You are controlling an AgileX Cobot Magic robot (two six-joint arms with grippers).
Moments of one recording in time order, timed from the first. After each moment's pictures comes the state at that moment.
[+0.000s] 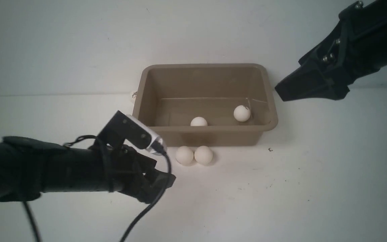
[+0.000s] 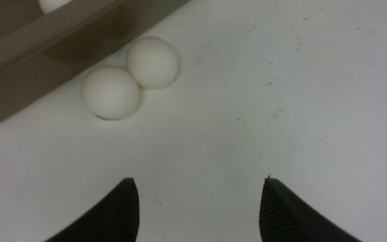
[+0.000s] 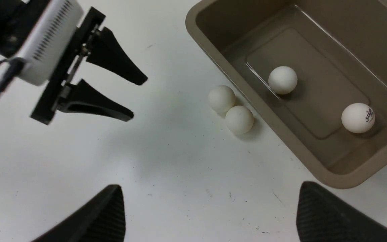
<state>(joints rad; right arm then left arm) 0.25 1.42 -1.49 0.58 1.25 -0.76 -0.28 1.60 -0.70 -1.62 0.44 1.79</state>
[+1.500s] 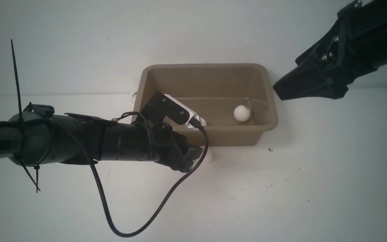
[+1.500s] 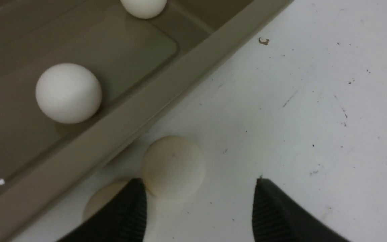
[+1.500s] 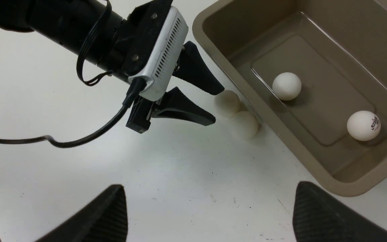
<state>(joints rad) 0.25 1.42 -1.49 0.61 1.25 -0.78 -0.35 1.83 -0.97 -1.68 0.44 1.87</state>
